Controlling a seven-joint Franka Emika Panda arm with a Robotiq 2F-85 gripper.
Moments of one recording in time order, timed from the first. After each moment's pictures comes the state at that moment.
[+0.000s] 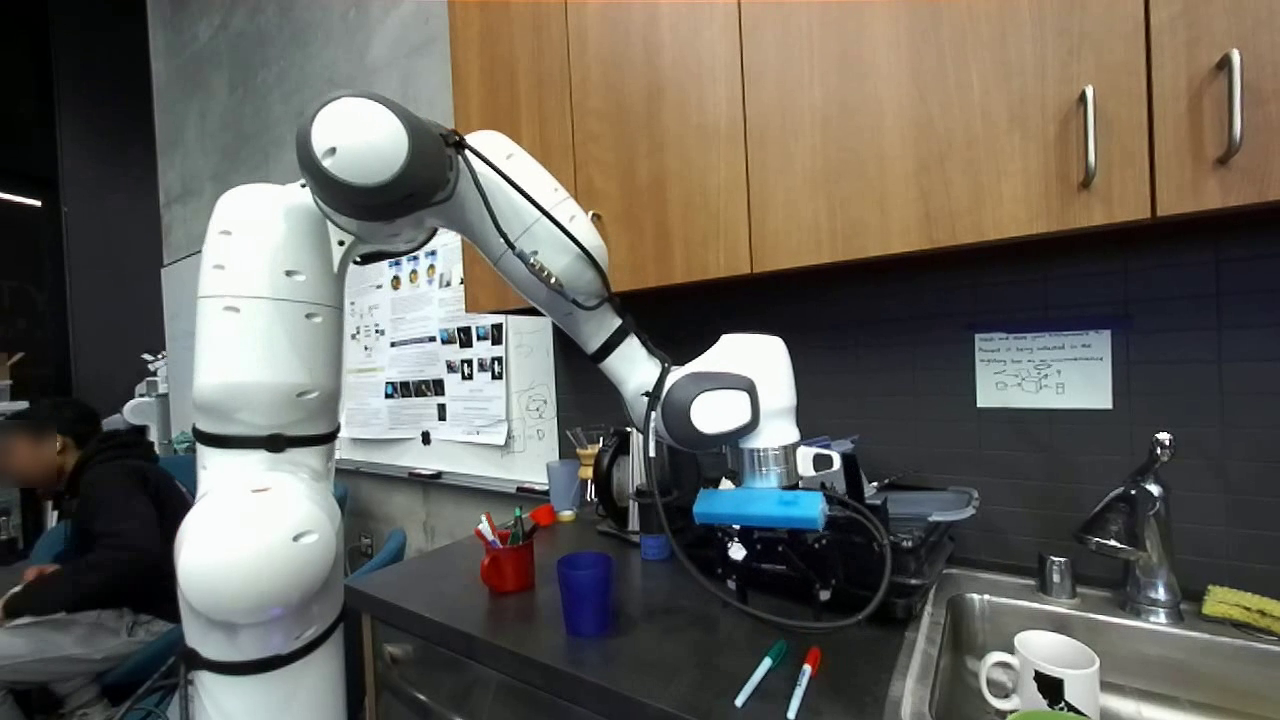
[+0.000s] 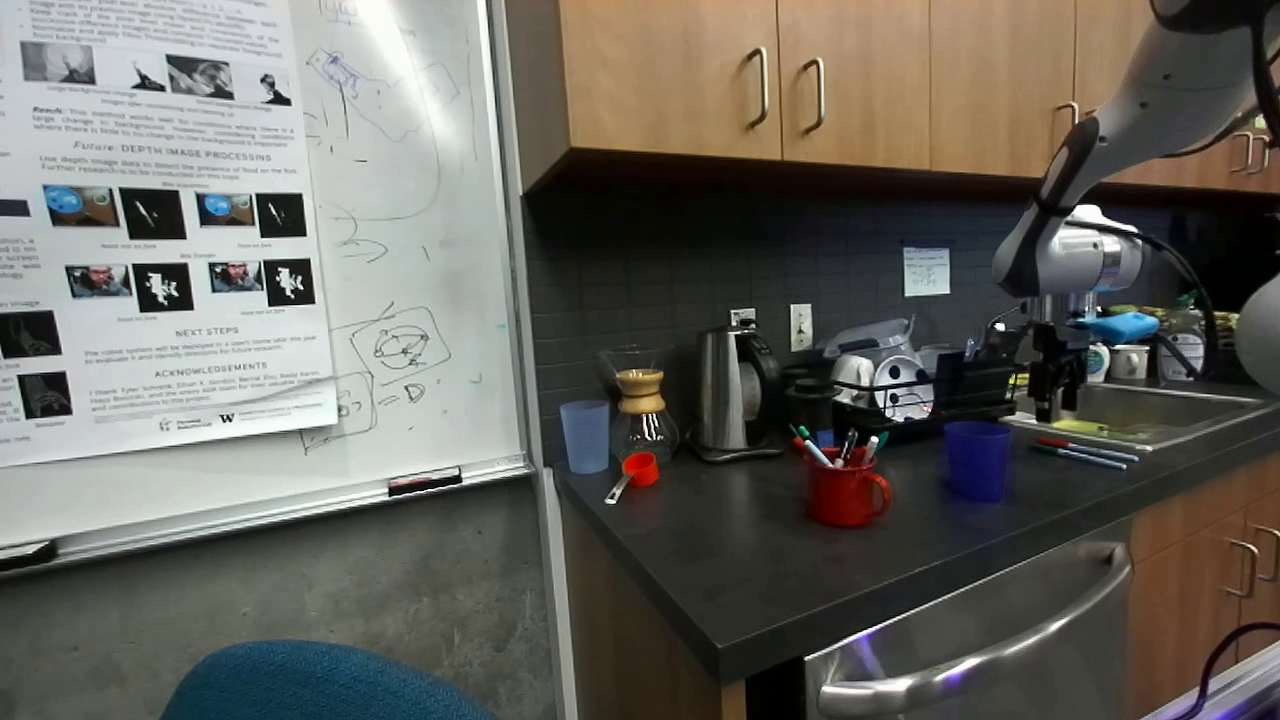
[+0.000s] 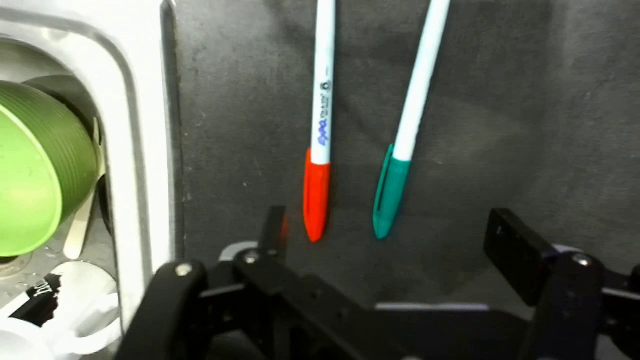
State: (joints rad) arm -0.35 0.06 -0.27 -2.35 0.02 2.50 -0.79
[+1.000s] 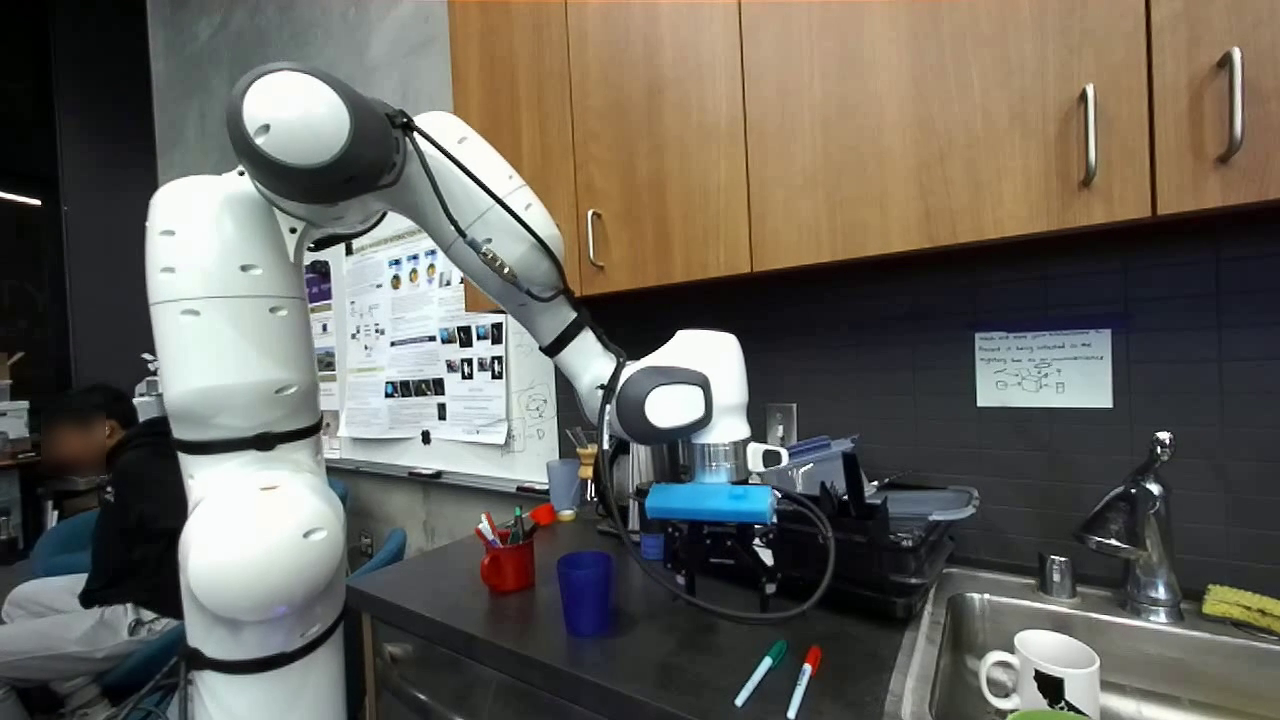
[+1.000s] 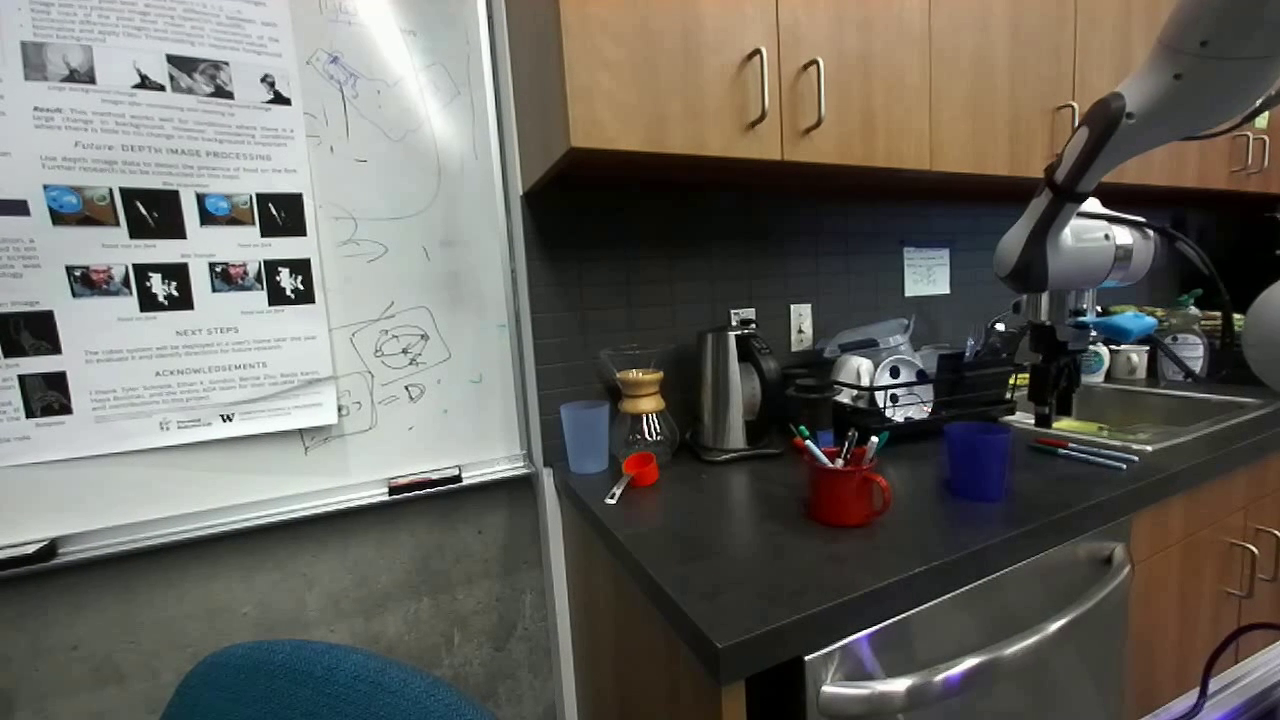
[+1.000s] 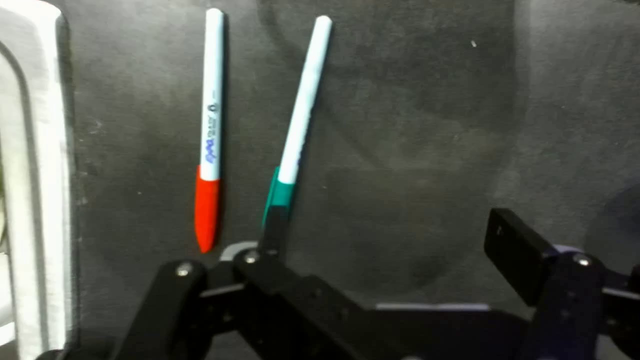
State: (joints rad) arm -0.29 -0.08 -0.27 -2.51 -0.03 2.49 -0.79
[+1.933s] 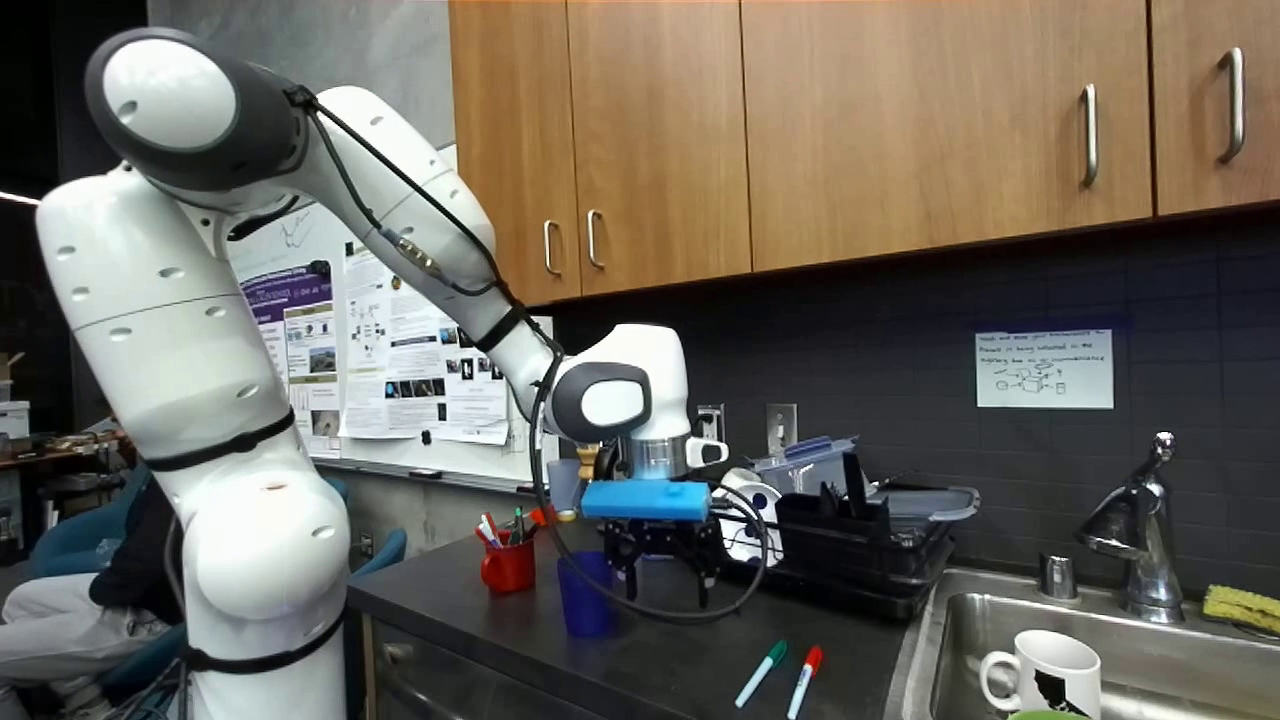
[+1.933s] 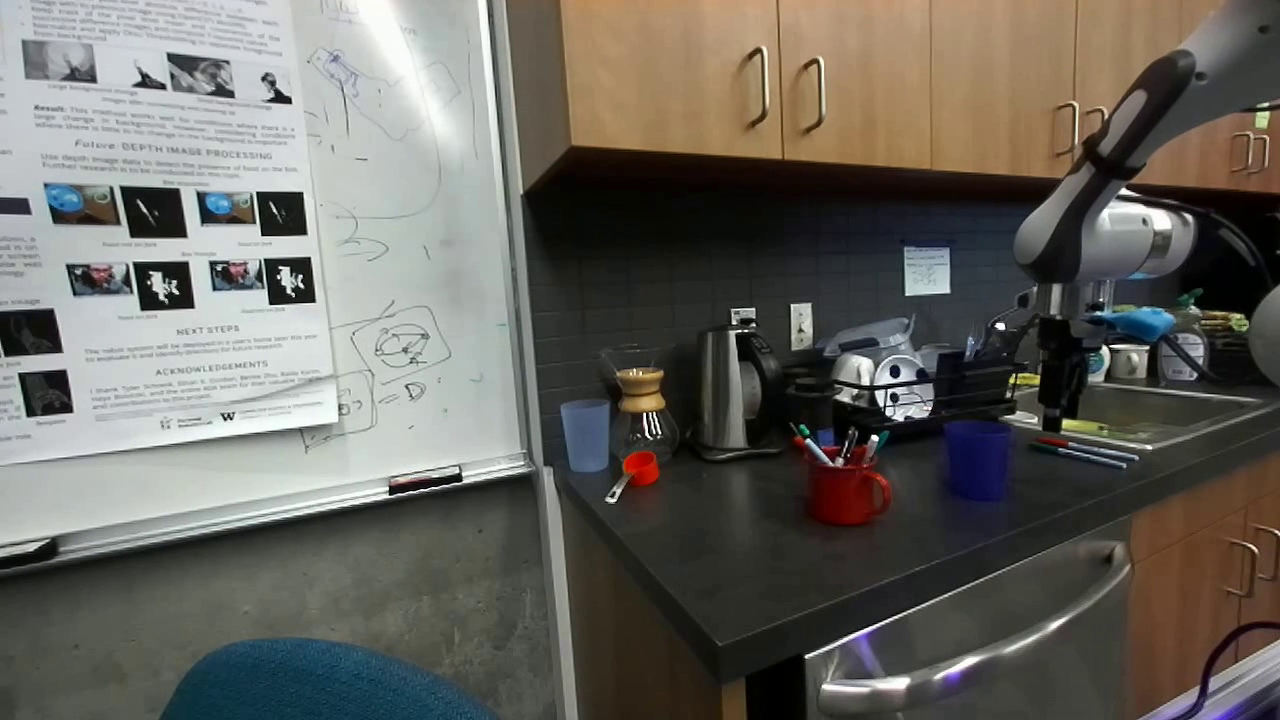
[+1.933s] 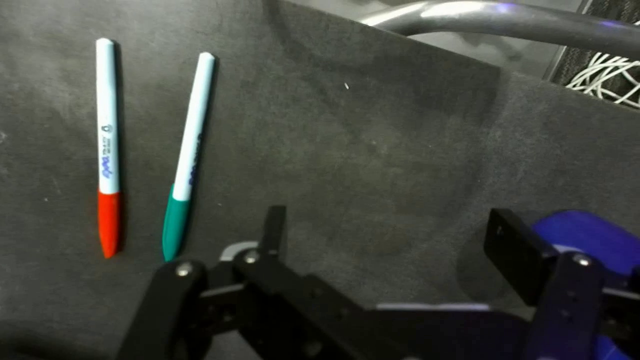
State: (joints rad) arm -0.25 -0.31 -0.28 -2.72 -0.08 2.49 -0.76
